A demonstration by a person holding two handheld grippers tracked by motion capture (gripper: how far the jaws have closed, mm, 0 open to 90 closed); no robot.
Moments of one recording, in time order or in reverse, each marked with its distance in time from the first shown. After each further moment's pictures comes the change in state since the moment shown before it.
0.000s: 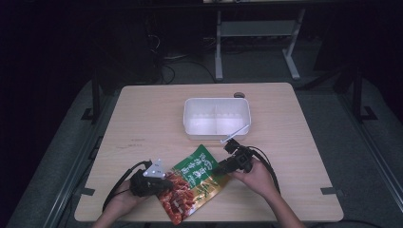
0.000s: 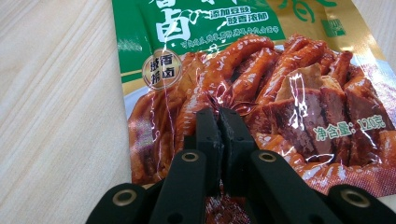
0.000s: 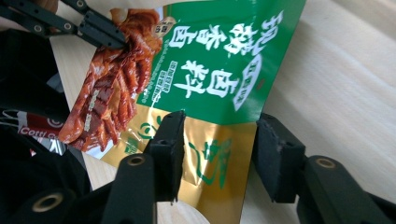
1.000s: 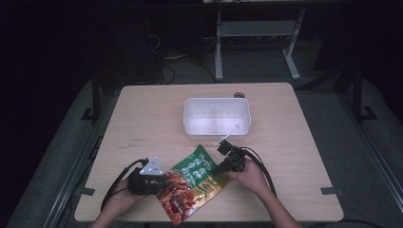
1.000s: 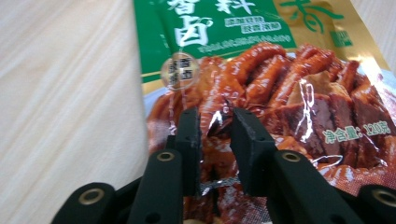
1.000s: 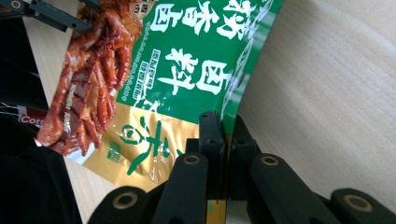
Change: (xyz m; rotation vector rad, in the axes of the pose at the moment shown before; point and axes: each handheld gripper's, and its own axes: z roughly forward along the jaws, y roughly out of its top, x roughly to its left) left arm 0.006 -0.002 -0.008 -0.031 0.029 -0.027; right arm -0.008 0.007 0.024 0.078 0.009 0.030
